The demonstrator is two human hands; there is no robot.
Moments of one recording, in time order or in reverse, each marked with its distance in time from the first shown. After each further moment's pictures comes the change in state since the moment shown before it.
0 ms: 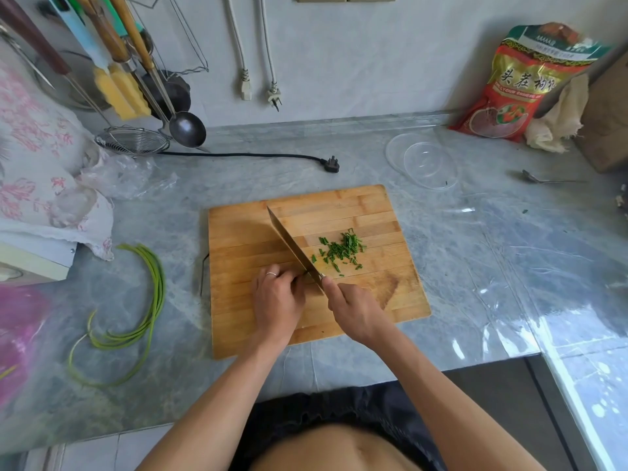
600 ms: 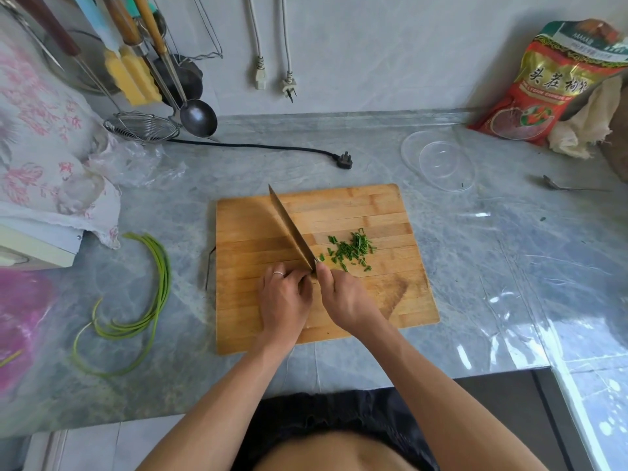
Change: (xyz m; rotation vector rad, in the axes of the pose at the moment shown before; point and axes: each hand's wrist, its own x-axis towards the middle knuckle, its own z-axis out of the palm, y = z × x) left_hand -0.002 0.004 0.001 -0.031 0.022 -0.052; right_hand 0.032 -0.012 0.019 -0.038 0.042 -0.050
